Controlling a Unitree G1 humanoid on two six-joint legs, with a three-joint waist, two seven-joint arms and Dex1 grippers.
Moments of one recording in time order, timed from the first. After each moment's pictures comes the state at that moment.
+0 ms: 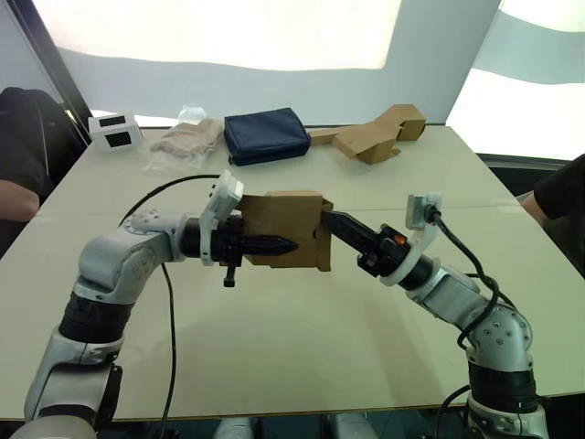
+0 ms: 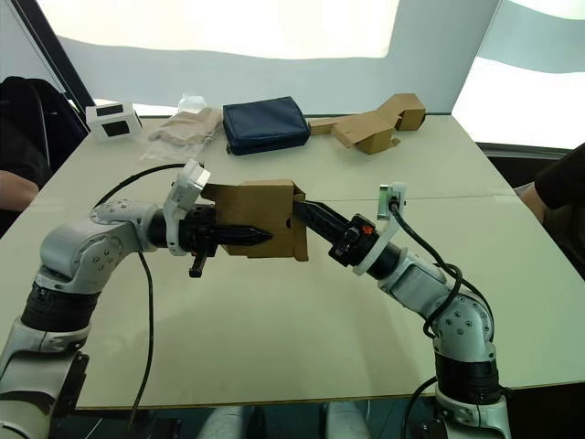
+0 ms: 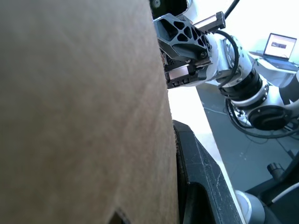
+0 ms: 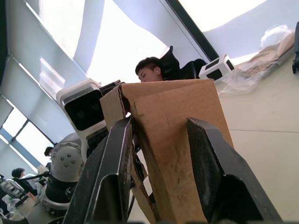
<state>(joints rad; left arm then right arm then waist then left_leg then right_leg) -0.68 0.63 -0.06 -0.16 -0.73 0.78 -1.17 -0.34 -0.33 -0.18 -0.37 1.34 0.82 0.34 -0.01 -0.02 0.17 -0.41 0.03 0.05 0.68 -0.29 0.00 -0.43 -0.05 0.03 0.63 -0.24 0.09</state>
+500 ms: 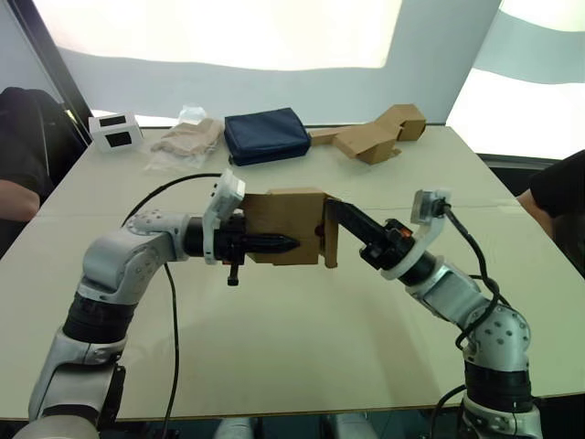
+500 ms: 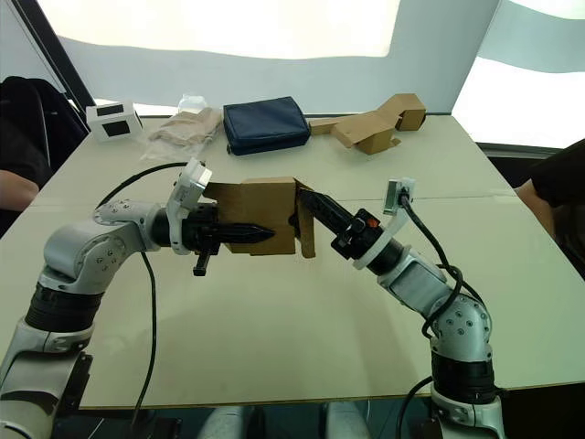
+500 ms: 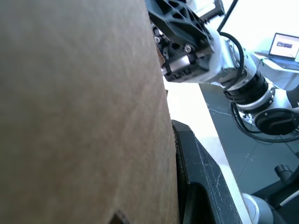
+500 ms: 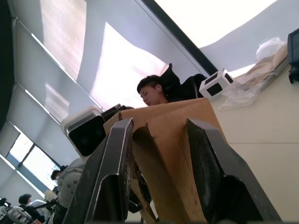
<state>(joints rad) -0.67 0.62 -0.06 -0.16 -0.71 0.77 -1.16 -0.37 -0.31 -0.21 -0.34 1.42 0.79 0.27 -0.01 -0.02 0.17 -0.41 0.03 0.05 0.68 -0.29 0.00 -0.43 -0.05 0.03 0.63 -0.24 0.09</state>
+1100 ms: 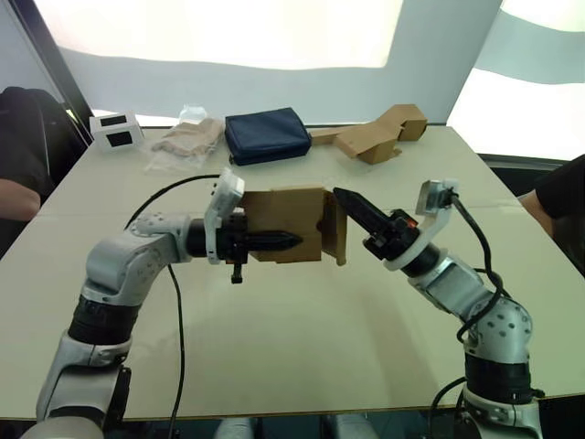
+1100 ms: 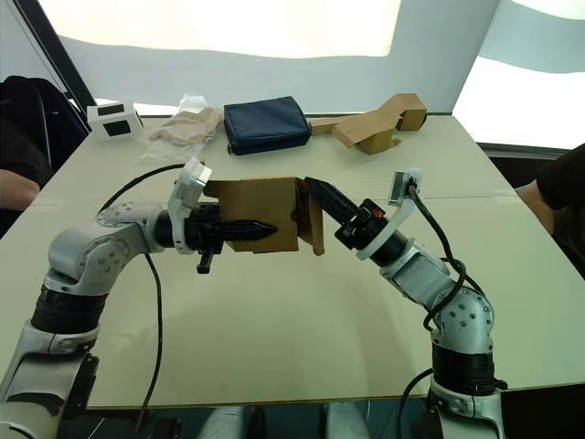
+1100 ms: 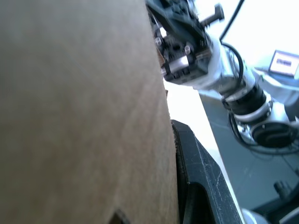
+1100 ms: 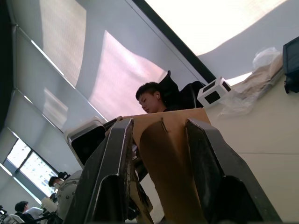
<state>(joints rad) -0.69 0.58 0.01 -0.15 -0.80 0.84 -1.10 -0.36 -0.33 -0.25 -0.33 1.47 0.78 0.26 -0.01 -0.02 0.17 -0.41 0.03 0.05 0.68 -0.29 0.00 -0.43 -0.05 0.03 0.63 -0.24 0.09</state>
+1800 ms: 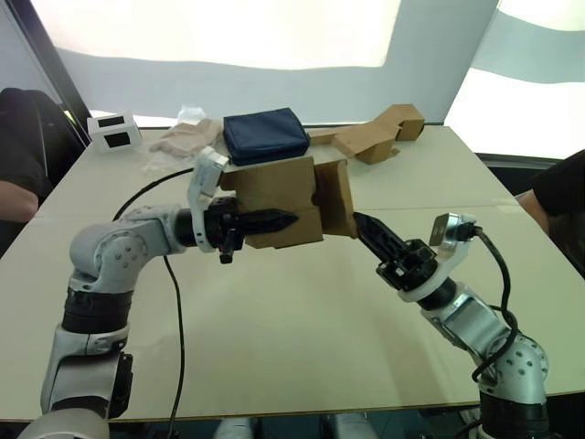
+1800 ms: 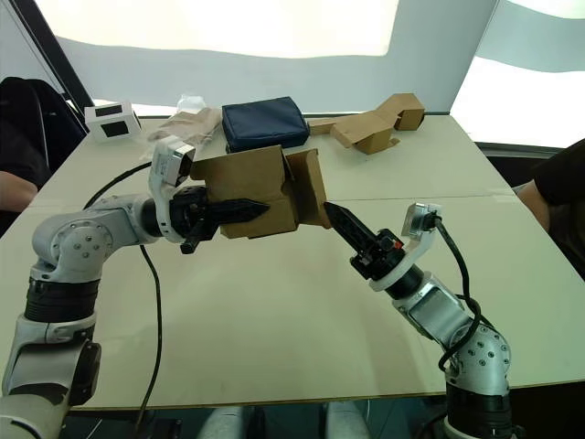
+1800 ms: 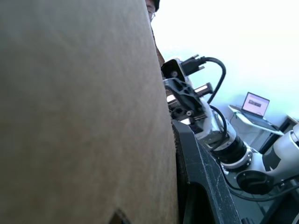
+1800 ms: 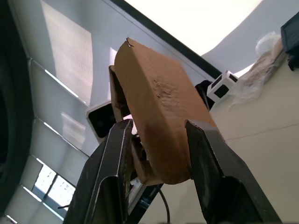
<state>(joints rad) -0.72 0.57 0.07 -0.09 -0.95 0.97 -1.04 -0.17 -0.30 -0.23 -0.43 1.63 0.77 0.24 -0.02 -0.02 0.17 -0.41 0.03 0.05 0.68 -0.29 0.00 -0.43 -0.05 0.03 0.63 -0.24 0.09</state>
